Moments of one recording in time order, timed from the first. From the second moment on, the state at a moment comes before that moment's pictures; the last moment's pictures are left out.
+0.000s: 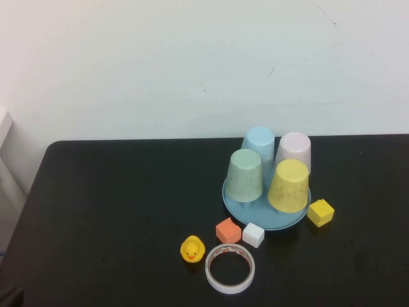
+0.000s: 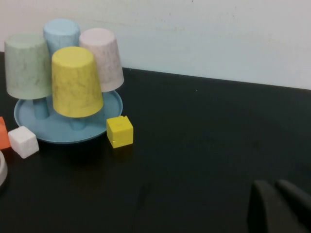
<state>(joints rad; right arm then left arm) 0.11 -0.02 0.02 -0.11 0.38 0.04 -0.91 0.25 -0.26 0.76 0.70 -0.84</state>
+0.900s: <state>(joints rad) 0.11 -0.02 0.02 -0.11 0.38 0.04 -0.66 0.22 -0.19 0.47 0.49 -0.59</state>
